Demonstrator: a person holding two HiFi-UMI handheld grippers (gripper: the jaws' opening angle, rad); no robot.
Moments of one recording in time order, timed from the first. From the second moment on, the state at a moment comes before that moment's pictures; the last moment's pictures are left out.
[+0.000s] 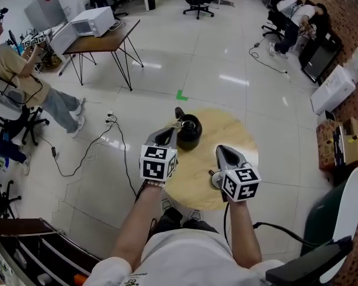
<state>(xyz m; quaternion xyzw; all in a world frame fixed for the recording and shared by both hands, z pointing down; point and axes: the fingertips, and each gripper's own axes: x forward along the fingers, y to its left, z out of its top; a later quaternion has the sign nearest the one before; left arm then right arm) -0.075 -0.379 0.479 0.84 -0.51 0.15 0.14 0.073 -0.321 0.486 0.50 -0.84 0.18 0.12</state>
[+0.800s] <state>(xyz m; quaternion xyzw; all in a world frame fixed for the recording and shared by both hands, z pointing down) -0.042 -0.446 0.489 0.86 -0.47 0.17 0.13 0.062 -0.364 0.499 0.50 -0.83 0.19 0.13</state>
